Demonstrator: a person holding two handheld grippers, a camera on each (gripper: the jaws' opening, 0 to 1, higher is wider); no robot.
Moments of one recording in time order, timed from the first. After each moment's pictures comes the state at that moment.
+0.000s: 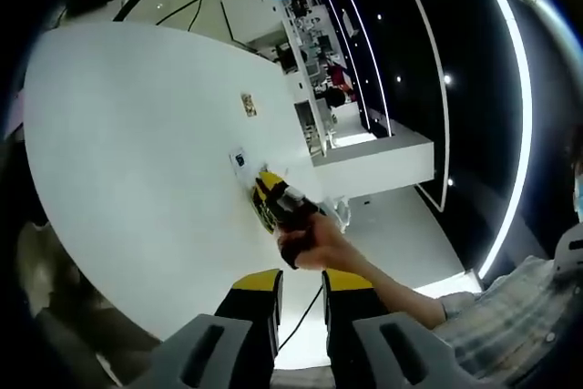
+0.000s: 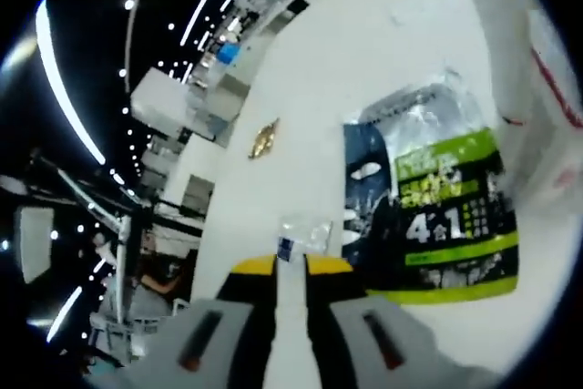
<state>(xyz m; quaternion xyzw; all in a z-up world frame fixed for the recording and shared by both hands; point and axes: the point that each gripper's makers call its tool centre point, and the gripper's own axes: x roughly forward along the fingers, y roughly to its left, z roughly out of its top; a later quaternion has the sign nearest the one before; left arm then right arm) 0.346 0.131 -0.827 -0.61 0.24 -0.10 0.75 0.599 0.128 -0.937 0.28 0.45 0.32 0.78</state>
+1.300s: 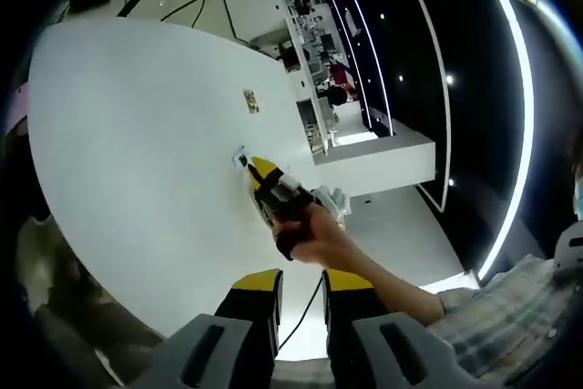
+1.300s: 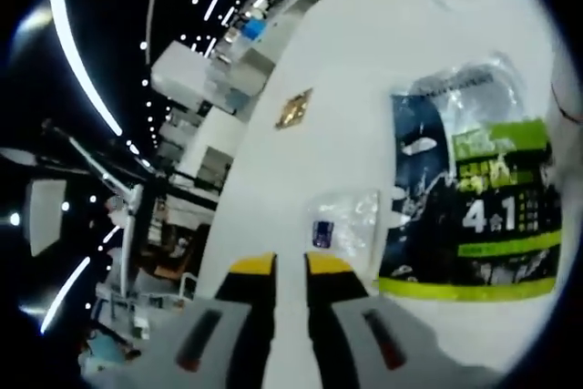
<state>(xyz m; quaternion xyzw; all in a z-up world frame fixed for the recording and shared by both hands) 0.345 0.127 -0.828 -0.62 0.24 -0.10 0.74 0.577 0.144 -0.936 0.27 0.47 0.37 0.76</state>
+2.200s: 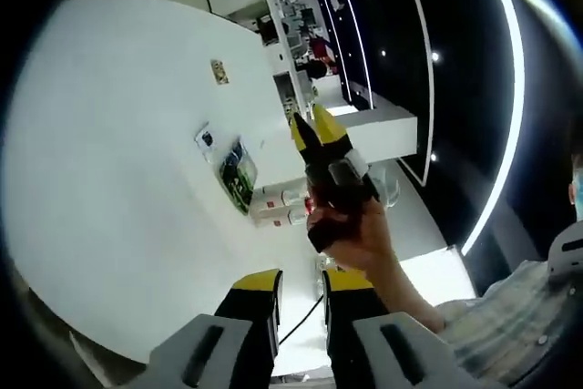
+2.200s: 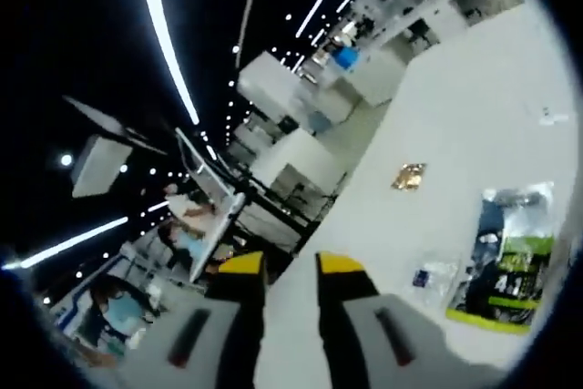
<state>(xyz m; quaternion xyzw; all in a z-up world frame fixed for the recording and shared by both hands) 0.387 0.096 -0.821 -0.60 0.26 -0.19 0.73 0.560 0.163 -0.792 0.21 0.31 0.55 0.75</state>
